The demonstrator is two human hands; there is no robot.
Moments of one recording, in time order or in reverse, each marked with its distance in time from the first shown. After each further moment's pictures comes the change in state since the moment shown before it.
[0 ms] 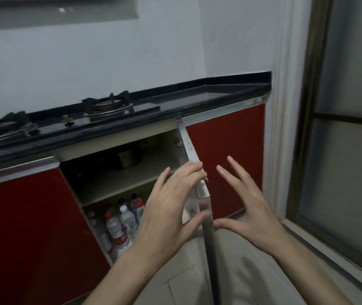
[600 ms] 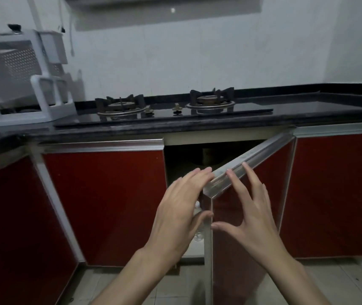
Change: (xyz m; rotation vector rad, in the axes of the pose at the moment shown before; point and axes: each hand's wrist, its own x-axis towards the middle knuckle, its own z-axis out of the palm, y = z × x) left_hand -0.090 -0.110 -0.100 0.218 0.133 -0.349; right_hand 0.093 -0.084 0.181 0.058 -0.014 -0.270
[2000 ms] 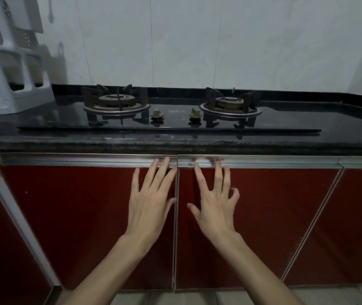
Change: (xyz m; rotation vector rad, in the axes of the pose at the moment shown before) left_hand 0.072 -0.216 0.020 0.533 -0.035 -0.178; right_hand 0.159 0.019 0.180 -0.530 -0.191 0.226
